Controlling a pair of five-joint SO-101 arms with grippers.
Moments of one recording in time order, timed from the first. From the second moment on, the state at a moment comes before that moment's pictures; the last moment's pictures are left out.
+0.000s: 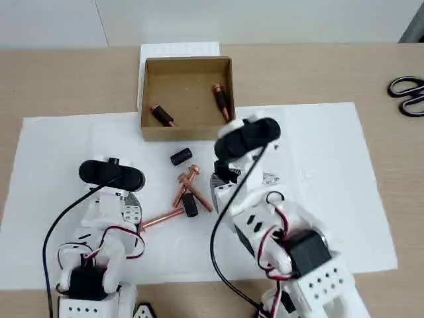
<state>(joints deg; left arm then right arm) -1.3 -94.4 82.9 64.0 -3.0 -32.5 -63.7 50.6 58.5 -11.8</state>
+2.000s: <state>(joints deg) 12.9 -23.1 26.9 82.4 34.9 -13.8 -102.9 83.4 31.8 -2.2</state>
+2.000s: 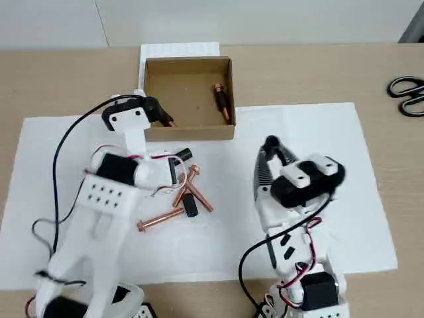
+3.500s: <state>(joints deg) 21.5 -10.5 22.5 71.2 66.9 -13.0 -103.0 84.0 31.8 -1.7</state>
